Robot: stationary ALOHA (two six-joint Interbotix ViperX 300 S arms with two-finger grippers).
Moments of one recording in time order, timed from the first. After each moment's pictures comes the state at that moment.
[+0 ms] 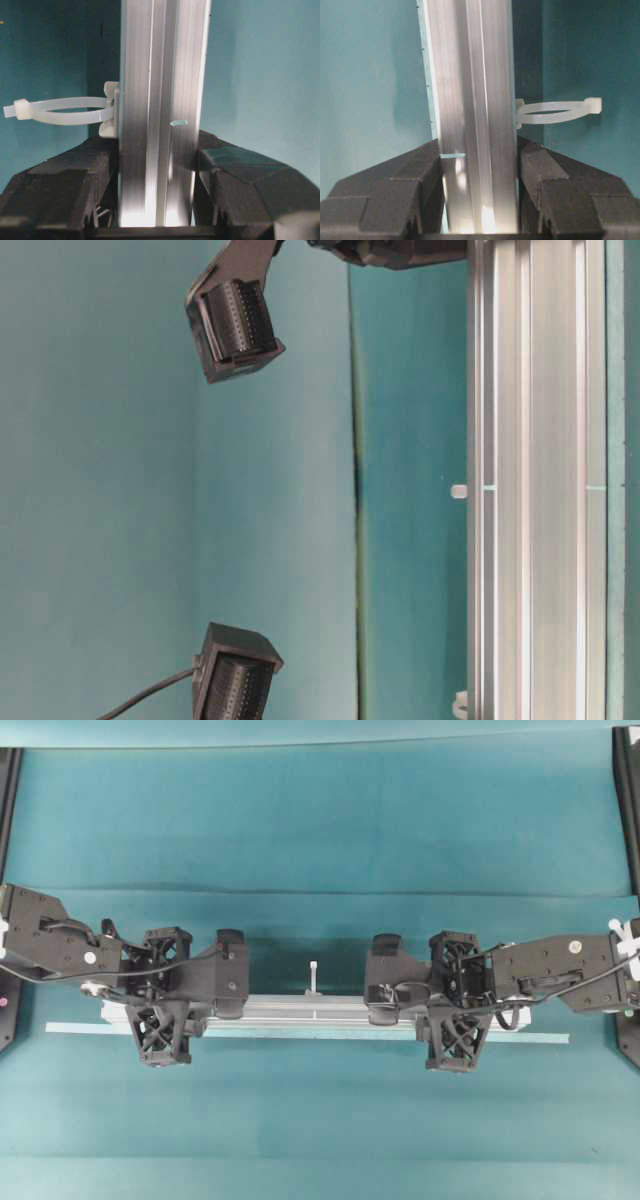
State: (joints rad) left arm -0.01 -0.03 0.79 0.02 0.45 -0.08; right arm 0.03 0.04 0.71 -0.02 0.52 0.12
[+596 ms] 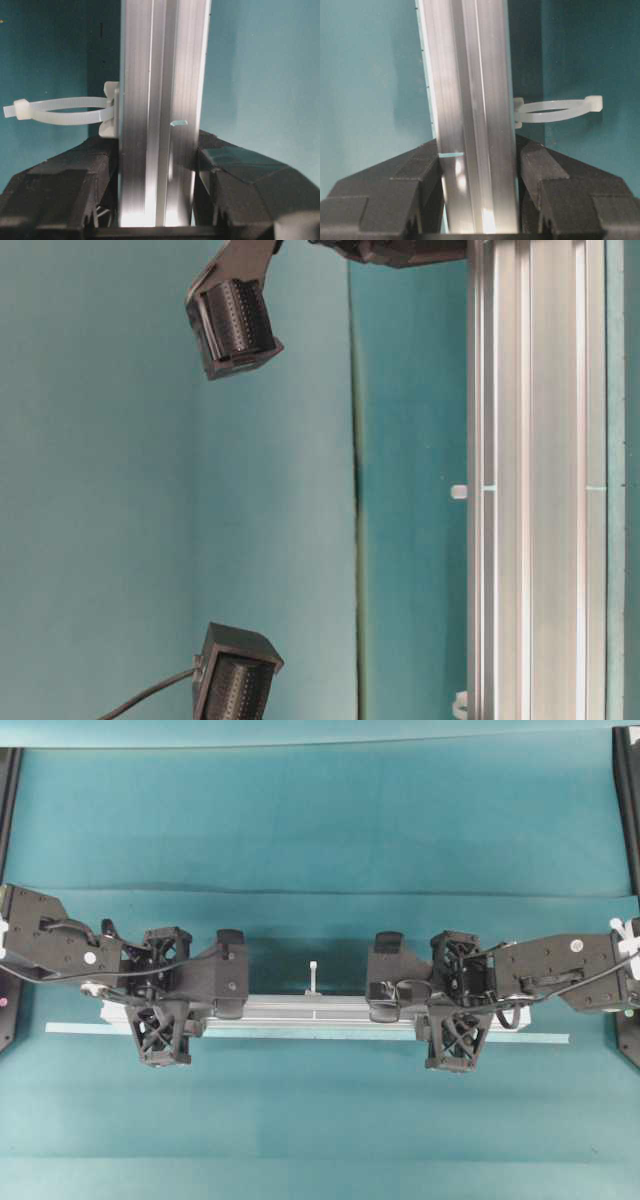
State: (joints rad) left arm -0.01 -0.03 0.79 0.02 0.45 -0.08; right arm 0.02 0.04 0.72 0.00 0.51 0.13
